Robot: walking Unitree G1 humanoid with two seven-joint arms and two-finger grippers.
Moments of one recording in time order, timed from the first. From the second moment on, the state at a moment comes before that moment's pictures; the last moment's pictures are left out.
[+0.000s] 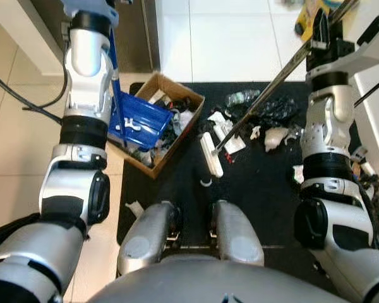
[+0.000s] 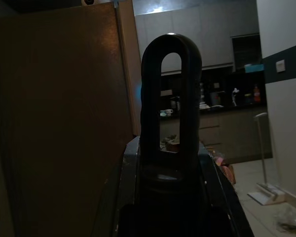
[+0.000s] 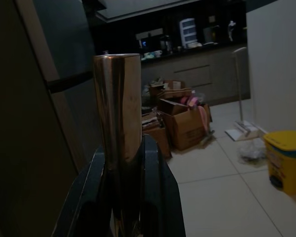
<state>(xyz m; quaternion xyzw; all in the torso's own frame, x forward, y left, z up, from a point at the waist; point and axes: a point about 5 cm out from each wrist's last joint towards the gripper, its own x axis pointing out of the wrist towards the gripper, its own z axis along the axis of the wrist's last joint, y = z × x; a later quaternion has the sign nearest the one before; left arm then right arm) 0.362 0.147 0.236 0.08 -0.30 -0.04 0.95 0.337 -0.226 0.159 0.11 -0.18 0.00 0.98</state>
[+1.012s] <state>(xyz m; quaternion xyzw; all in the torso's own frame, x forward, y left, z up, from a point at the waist) 0.362 0.147 0.233 0.10 -0.30 -0.05 0.95 0.336 -0.226 0.161 0.12 -0.18 0.00 0.98</state>
